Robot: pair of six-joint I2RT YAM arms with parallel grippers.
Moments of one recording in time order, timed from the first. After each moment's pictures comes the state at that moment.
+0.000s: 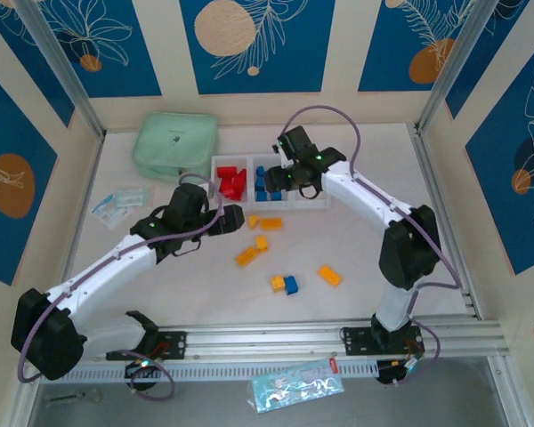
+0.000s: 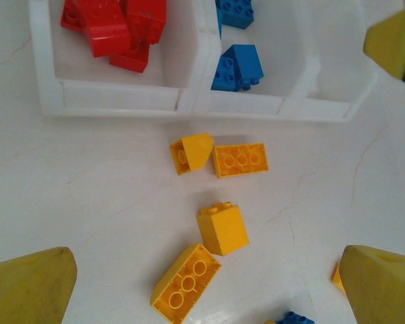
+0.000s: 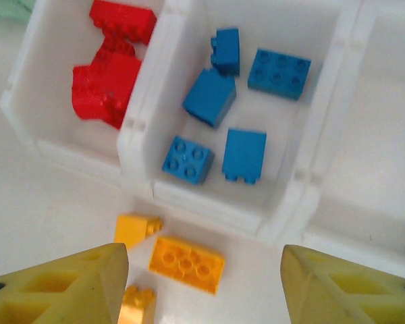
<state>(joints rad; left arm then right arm) -0.59 1.17 0.87 -0.45 0.06 -0.67 0.57 1.77 1.55 -0.76 -0.01 0.28</state>
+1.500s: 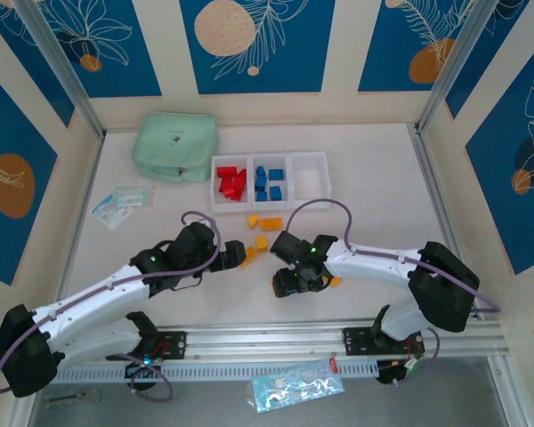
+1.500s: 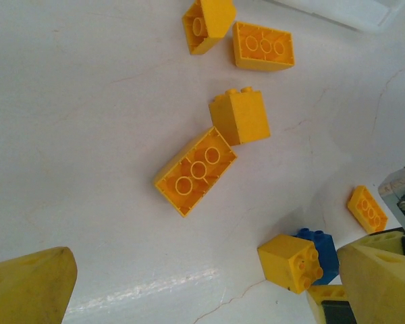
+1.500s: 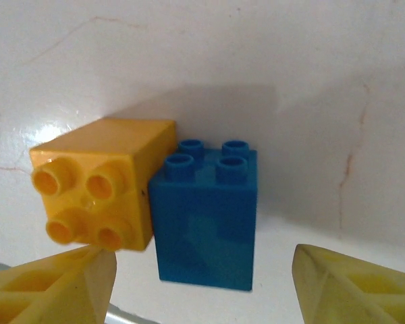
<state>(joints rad) -0.82 0.98 0.63 -0.46 -0.04 -0.90 0.99 1.46 0.82 -0.74 -0.07 0.72</state>
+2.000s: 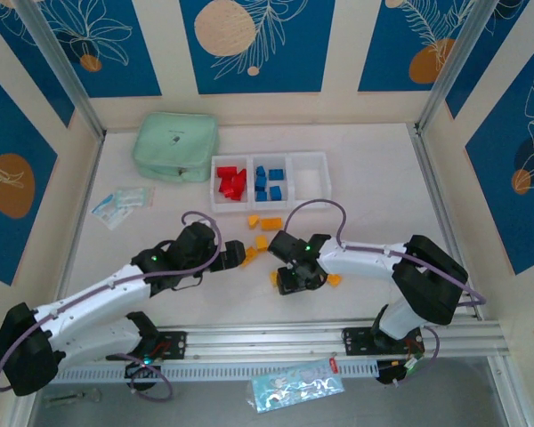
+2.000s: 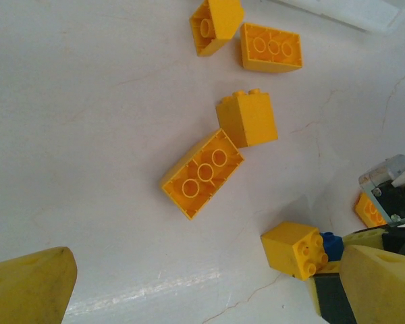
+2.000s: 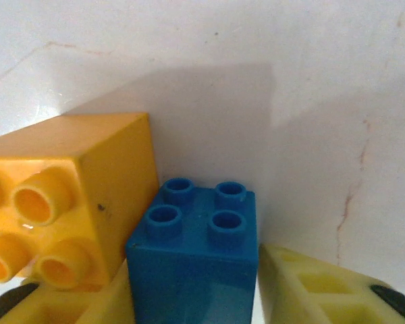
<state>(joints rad) -0.82 1.00 0.63 -0.46 -0.05 -0.90 0.96 1.53 0.81 -0.70 -0.06 0.71</state>
